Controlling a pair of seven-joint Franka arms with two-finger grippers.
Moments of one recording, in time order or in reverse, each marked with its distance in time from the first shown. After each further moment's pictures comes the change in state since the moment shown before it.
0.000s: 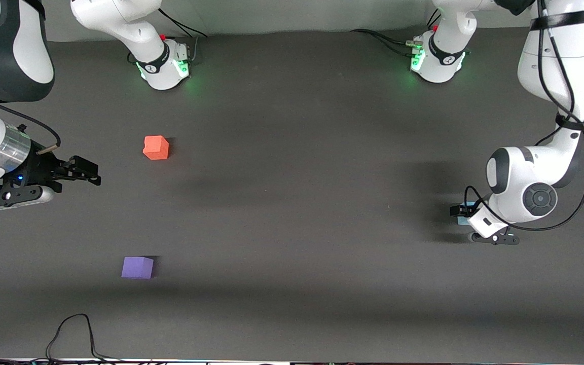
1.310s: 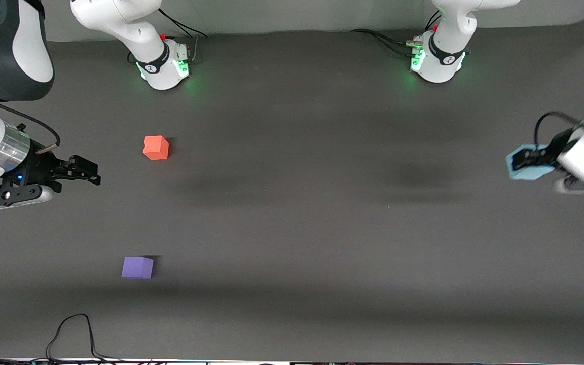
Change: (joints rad) left arm 0.017 -0.574 0.035 0.103 -0.063 -0.638 0.004; right arm 0.003 -0.003 0.001 0.000 0.000 0.000 0.014
